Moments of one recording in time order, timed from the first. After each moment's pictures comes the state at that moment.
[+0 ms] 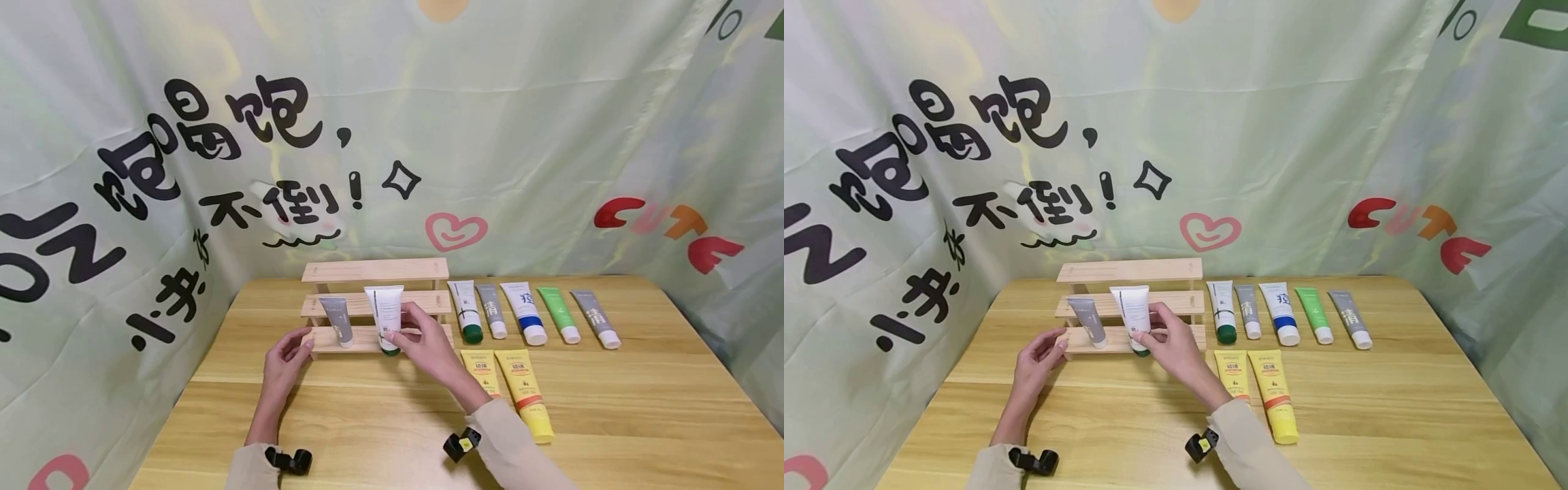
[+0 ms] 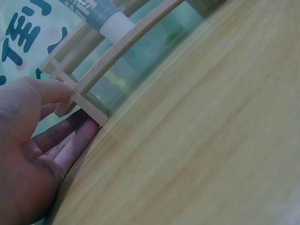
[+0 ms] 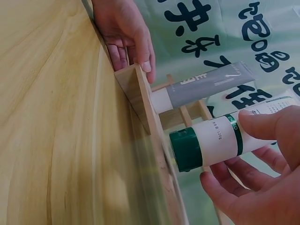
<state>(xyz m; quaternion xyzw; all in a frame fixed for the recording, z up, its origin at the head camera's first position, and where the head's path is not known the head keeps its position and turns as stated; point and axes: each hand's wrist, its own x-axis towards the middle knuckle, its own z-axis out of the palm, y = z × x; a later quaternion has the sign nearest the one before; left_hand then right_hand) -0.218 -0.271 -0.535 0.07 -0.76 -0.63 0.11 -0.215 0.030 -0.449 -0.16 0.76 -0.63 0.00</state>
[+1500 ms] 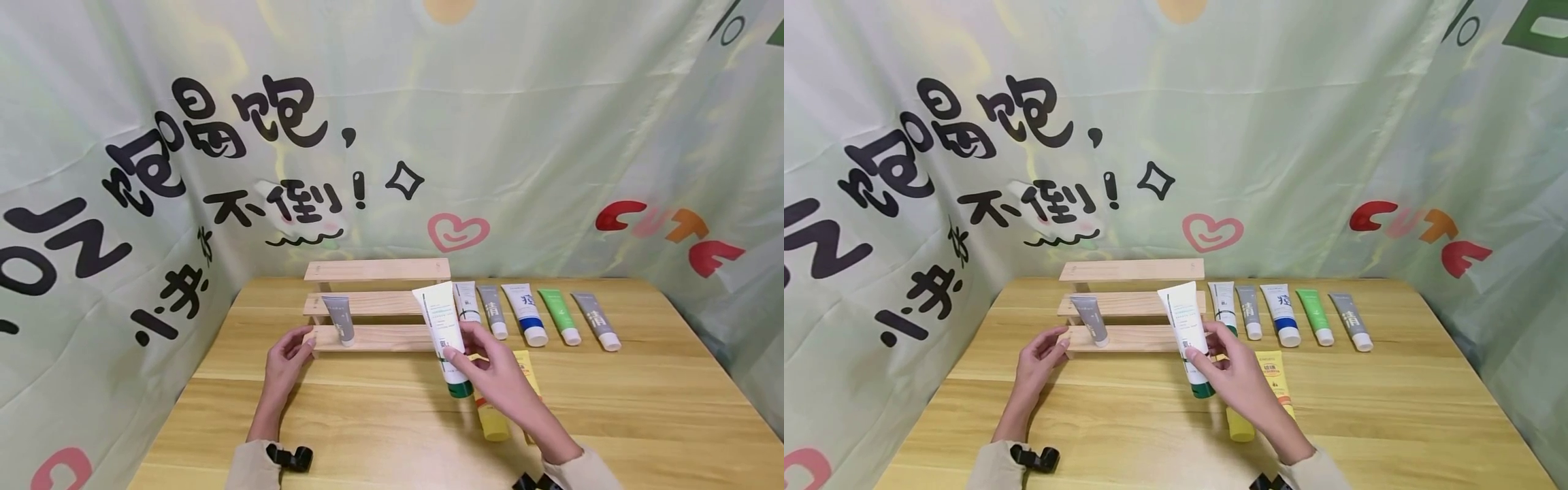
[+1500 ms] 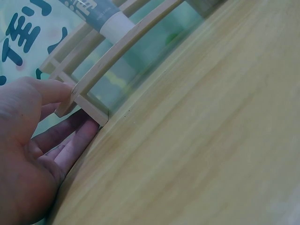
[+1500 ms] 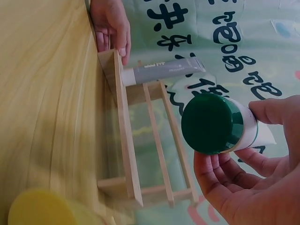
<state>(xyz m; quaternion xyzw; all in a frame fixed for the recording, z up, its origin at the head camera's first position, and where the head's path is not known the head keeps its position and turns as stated) -0.217 -0.272 -0.533 0.06 -0.76 -0.64 0.10 -0.155 0.112 -0.421 -0.11 0.81 -0.58 -0.01</state>
